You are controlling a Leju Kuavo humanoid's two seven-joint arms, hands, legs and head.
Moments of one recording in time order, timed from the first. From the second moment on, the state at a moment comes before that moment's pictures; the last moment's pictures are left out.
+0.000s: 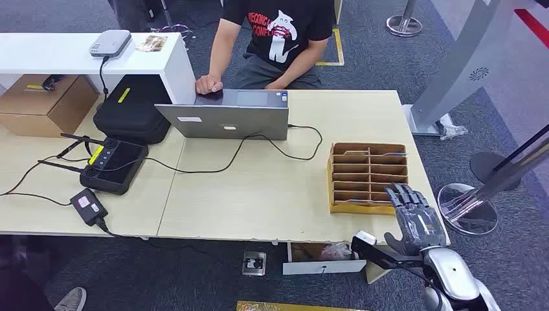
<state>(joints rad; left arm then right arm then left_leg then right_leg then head) -0.10 0.09 -1.55 -0.05 1.39 -0.21 -0.06 -0.03 -0.37 0.21 -1.59 1.28 -0.01 0.01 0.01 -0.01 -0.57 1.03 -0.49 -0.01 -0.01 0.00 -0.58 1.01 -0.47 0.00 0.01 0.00</state>
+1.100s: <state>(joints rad) -0.11 0.09 -1.55 -0.05 1.37 -0.21 -0.06 -0.07 -0.35 0.17 -1.56 1.30 -0.04 -0.02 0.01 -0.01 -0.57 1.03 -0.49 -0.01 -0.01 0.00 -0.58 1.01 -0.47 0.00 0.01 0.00</state>
